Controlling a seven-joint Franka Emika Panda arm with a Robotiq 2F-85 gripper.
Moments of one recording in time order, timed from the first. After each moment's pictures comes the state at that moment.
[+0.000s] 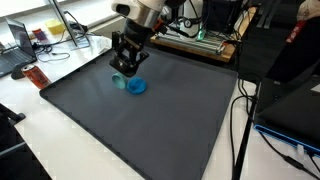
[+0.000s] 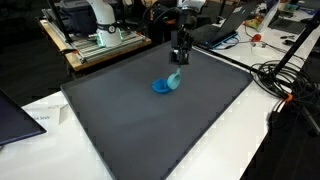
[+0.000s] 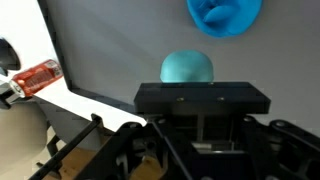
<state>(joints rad) 0.06 0.25 0.07 -2.12 -0.88 2.50 0.69</state>
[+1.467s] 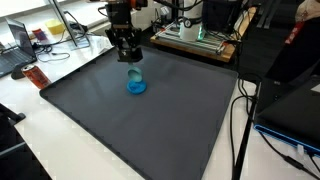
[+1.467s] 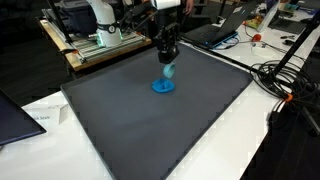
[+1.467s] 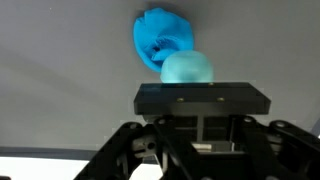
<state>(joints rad) -0.08 0.14 0.04 -2.20 0.17 2.48 -0.38</state>
